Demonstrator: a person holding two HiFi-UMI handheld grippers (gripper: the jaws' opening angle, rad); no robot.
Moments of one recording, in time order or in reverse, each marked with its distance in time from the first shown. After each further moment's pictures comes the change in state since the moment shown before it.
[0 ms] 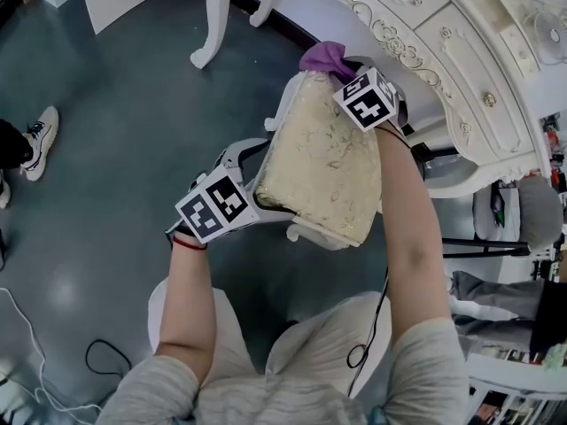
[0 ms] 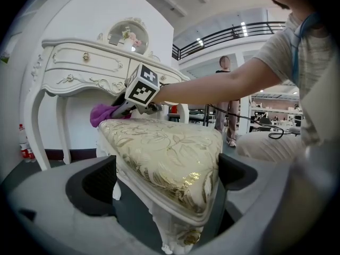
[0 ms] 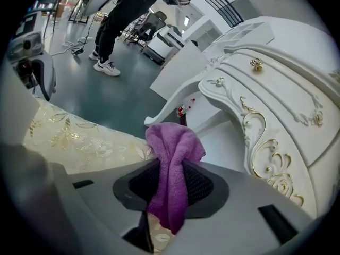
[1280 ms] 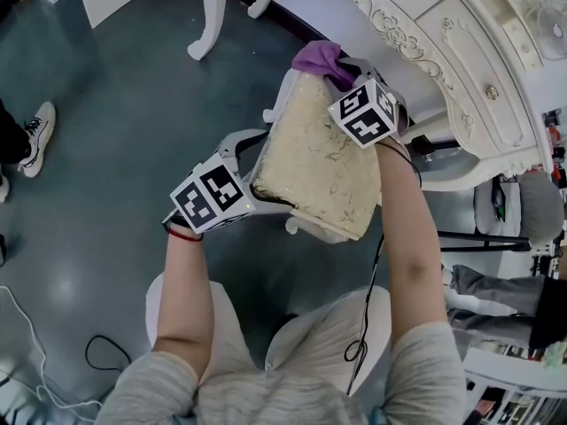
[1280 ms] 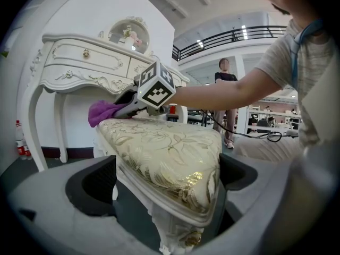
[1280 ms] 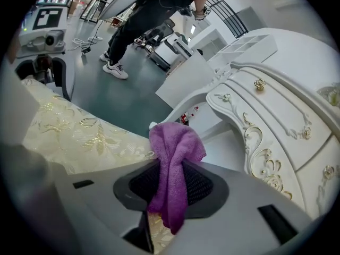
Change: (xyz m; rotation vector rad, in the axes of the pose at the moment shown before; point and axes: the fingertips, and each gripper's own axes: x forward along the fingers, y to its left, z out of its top) left arm 0.003 0.000 0.000 -0.025 -0.011 -0.030; right arm -0.027 0.030 0.009 -0.059 -0.066 -0.010
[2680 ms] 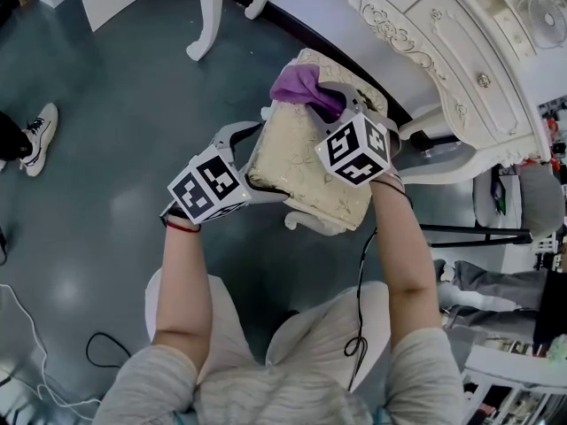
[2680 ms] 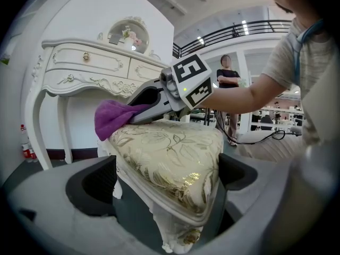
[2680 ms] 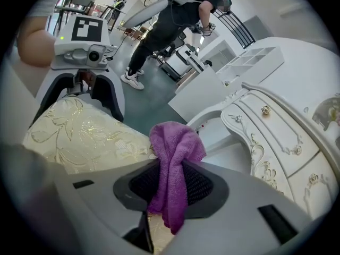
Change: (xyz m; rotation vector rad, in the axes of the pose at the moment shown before) left arm -0.003 0.000 -0.001 0.015 0.019 0.043; right arm -0.061 0.069 0.026 -0.059 -0.096 0.069
